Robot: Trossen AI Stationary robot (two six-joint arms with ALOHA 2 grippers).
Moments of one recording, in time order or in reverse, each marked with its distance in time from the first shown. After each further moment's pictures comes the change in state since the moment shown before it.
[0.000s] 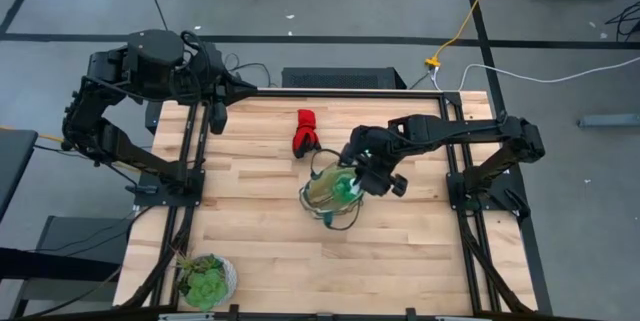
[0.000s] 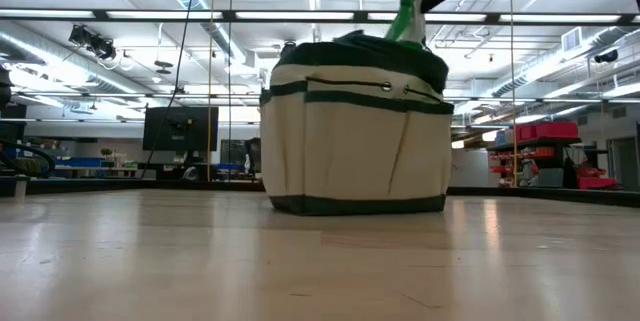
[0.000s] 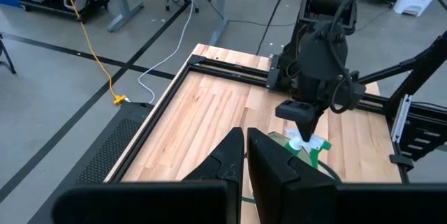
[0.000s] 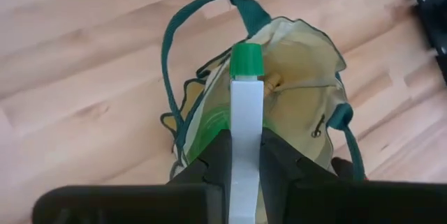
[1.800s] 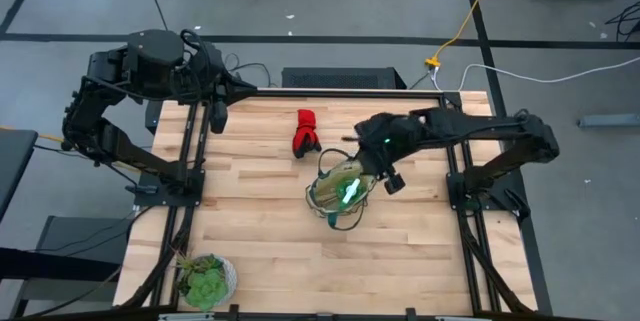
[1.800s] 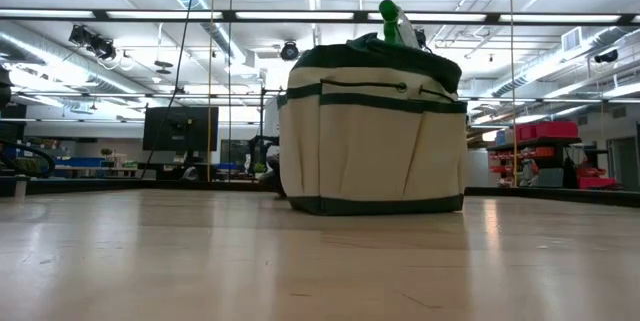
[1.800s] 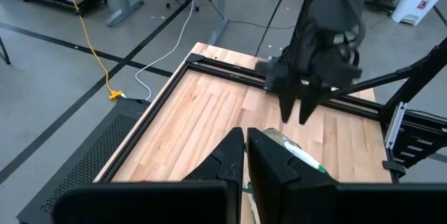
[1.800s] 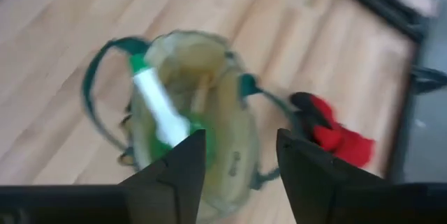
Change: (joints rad) left arm 0.000 0.000 0.000 0.000 0.000 -0.045; right arm -0.003 -0.123 0.004 0.092 0.186 0.568
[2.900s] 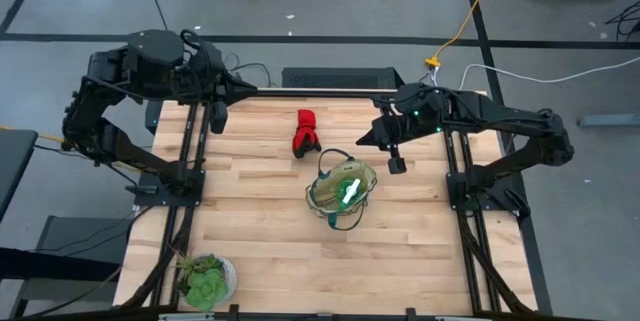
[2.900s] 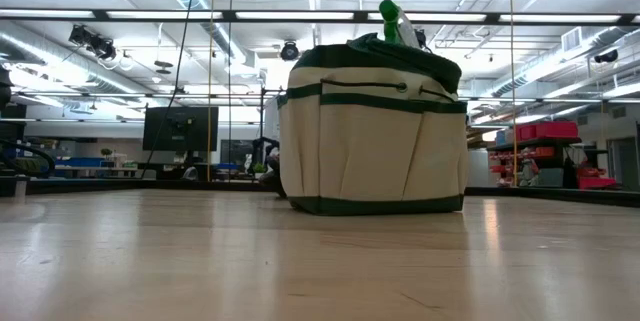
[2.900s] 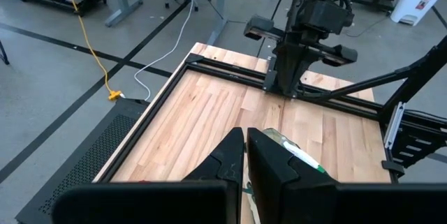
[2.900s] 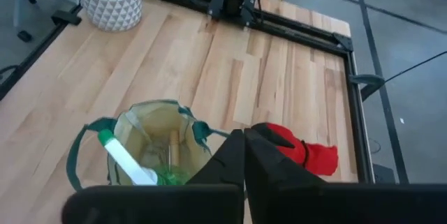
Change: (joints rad) left arm 0.000 0.000 0.000 0.001 0.003 0.000; right arm -0.105 -0.122 0.000 0.135 -0.056 0.189
